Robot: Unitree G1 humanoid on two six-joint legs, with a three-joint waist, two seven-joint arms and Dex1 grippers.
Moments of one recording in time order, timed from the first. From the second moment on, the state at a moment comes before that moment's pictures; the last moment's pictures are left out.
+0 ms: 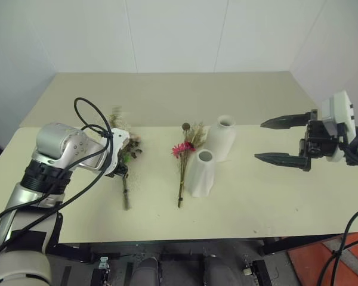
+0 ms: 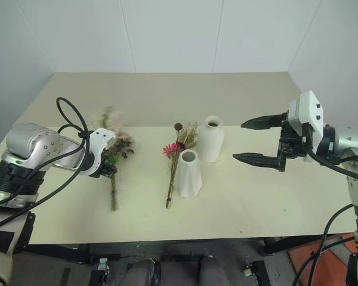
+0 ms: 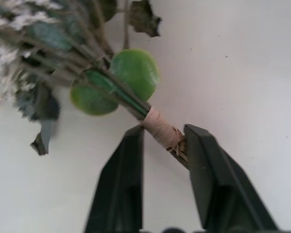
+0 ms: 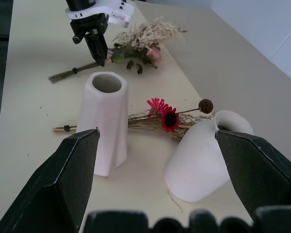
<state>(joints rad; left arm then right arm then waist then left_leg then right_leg) -0.92 0.78 -0.24 0.10 -0.86 1.61 -0.02 -0.52 -1.00 -0.19 -0.11 0.59 0.38 1.28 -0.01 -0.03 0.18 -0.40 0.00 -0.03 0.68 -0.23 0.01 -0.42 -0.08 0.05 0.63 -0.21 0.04</state>
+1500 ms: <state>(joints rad) -1.25 0.31 0.09 0.54 -0.60 0.36 -1.08 -0.36 -0.99 -0.33 -0.29 0.65 0.48 1.12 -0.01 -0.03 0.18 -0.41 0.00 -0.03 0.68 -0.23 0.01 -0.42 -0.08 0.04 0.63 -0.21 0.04</state>
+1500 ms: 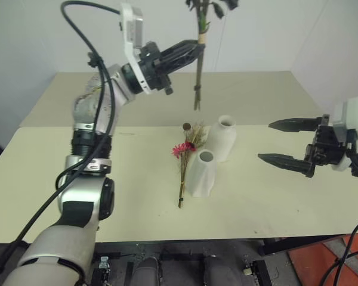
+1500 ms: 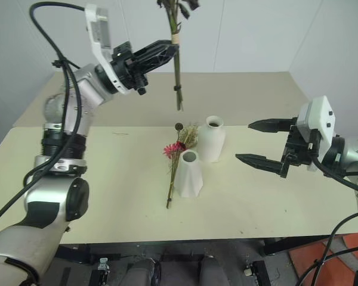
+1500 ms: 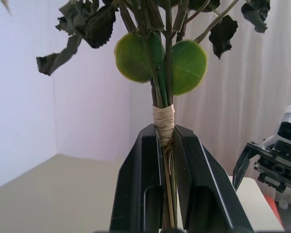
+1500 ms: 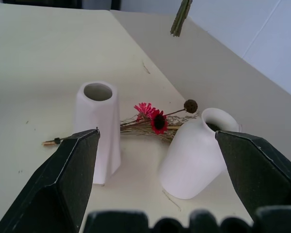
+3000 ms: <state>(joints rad) -1.34 -0.01 0.10 1.06 -0.28 -0.13 -0.90 -0.27 -0.99 -0.45 -0.44 0.77 0.58 0.98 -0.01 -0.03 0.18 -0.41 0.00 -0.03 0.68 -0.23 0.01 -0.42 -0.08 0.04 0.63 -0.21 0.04</state>
